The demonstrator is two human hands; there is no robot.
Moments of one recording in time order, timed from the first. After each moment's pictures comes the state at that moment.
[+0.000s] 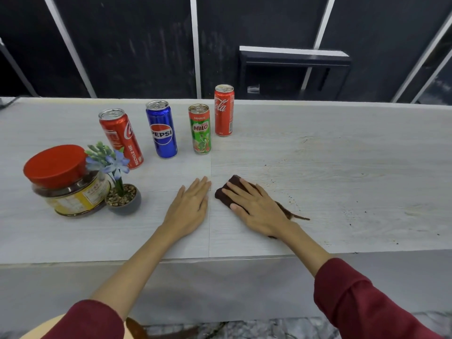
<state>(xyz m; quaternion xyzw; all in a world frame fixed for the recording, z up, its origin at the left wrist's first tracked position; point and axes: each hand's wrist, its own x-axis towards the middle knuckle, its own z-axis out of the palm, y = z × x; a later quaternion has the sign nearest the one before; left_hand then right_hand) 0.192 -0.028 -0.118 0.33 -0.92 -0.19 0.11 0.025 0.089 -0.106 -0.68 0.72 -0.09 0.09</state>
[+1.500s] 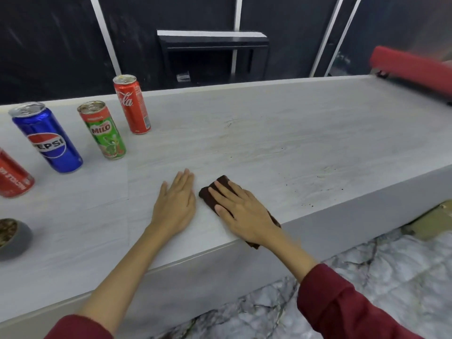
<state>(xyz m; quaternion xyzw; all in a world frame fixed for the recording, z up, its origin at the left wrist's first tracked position) 0.078 0.042 -0.110 0.27 -0.94 -0.18 0.06 -0.027 0.193 -0.113 -0.54 0.83 -0.14 0.05</state>
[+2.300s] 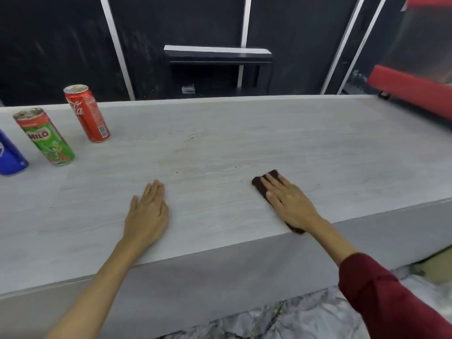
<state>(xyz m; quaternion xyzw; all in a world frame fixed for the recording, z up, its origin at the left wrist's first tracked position) -0.006 0.122 -0.114 0.40 -0.90 -0.17 0.08 -0.267 0.325 -0.113 -0.50 0.86 -0.11 0.04</state>
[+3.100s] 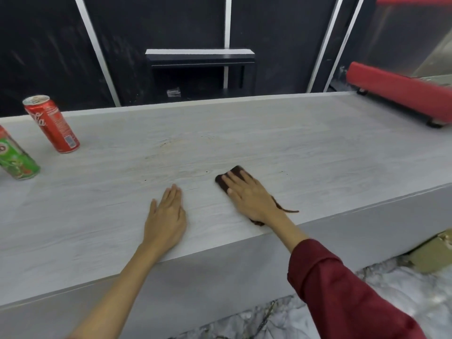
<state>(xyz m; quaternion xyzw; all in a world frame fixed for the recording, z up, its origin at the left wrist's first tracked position) -0.086 0.182 -0.114 0.35 -0.92 -0.17 0.08 -0.281 0.302 -0.114 -0.53 0.84 -0.11 0.06</state>
